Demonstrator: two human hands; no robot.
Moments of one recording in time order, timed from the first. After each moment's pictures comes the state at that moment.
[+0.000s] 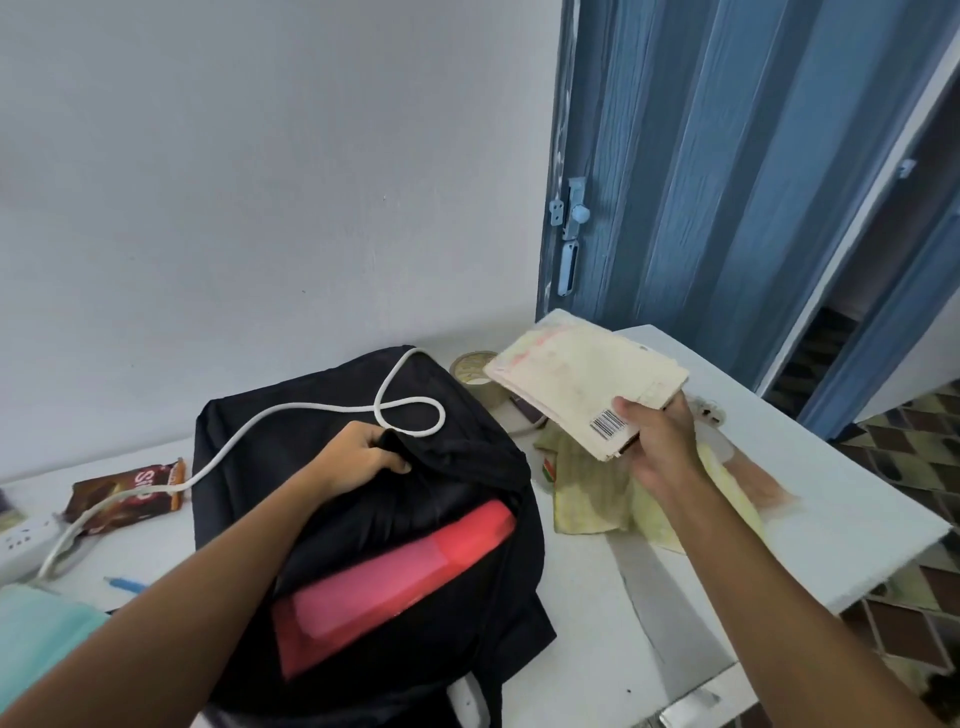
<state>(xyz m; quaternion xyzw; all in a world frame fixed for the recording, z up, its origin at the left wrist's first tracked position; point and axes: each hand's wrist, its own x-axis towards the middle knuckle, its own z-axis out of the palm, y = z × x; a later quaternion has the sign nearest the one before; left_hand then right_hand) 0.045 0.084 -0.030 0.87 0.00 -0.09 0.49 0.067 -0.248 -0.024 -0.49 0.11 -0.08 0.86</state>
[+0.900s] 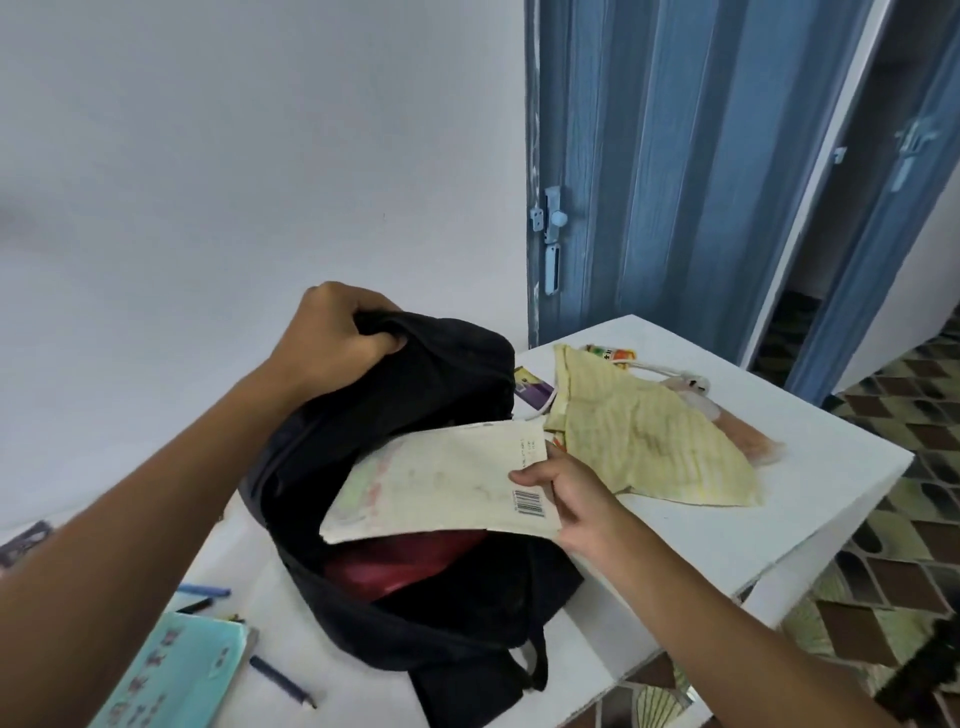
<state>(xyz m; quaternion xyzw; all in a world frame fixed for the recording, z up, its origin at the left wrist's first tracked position) -0.013 0.075 0.134 0.92 -0.18 0.20 0.29 -0.040 -0.151 -0.026 -0.45 0.07 0.23 0.86</state>
